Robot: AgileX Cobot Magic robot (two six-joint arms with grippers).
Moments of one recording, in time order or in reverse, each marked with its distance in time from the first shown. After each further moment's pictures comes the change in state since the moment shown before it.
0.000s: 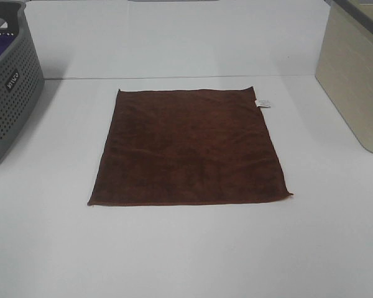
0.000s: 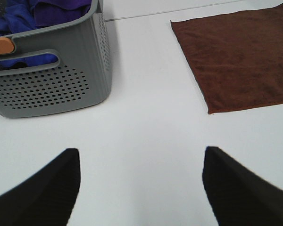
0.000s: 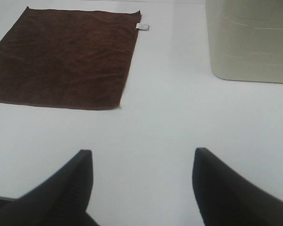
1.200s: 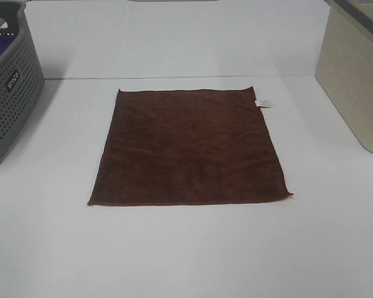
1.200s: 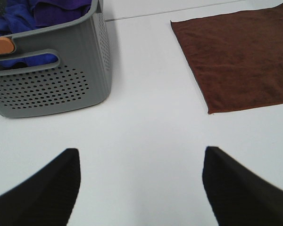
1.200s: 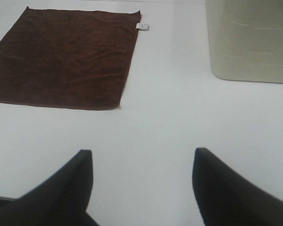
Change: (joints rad) left arm 0.000 0.000 0.000 0.000 0.000 0.000; right arm 0.000 0.000 0.000 0.000 0.000 0.000
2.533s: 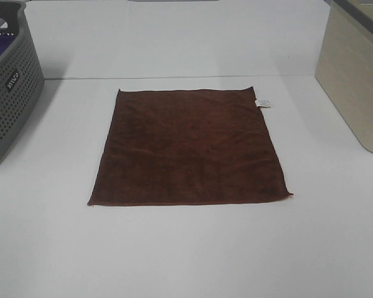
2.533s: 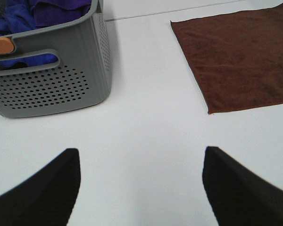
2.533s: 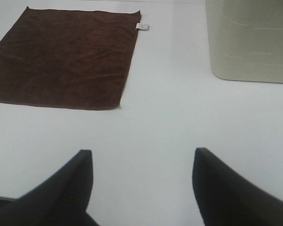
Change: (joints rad) left arm 0.000 0.000 0.000 0.000 0.000 0.000; right arm 0.000 0.000 0.000 0.000 0.000 0.000
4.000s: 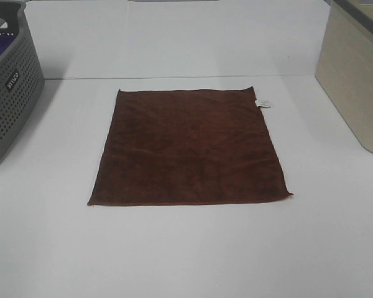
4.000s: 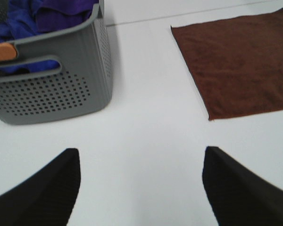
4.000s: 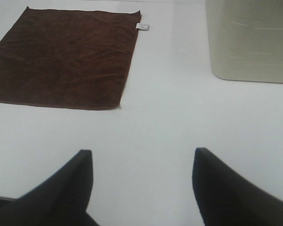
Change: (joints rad) left arm 0.000 0.000 -0.009 -0.001 -0.038 0.000; right arm 0.000 0.000 0.000 0.000 0.000 0.000
